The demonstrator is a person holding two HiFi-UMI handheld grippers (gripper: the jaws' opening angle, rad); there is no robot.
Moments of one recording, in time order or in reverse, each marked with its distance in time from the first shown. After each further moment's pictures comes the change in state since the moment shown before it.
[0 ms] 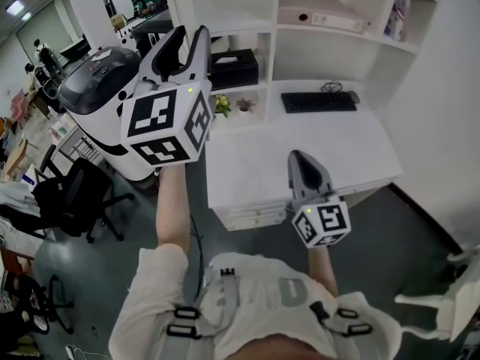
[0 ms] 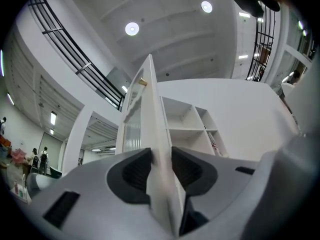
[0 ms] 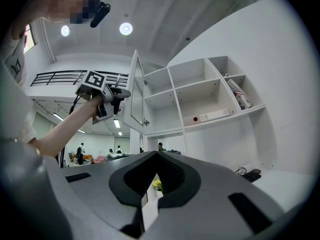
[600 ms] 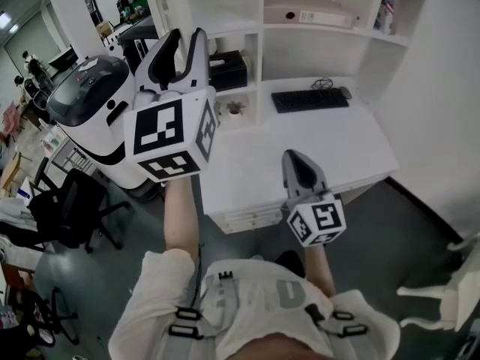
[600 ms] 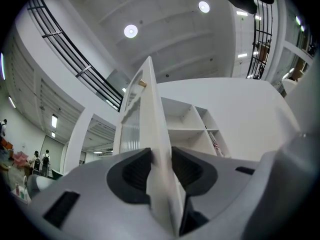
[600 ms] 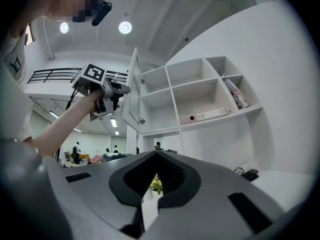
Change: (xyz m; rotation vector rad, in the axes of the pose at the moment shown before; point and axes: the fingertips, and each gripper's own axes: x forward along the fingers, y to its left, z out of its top) left arm 0.011 -0.019 0.000 0.017 -0.018 0.021; right arm 0.009 -0.013 -0.005 -0.006 -0.003 -0.032
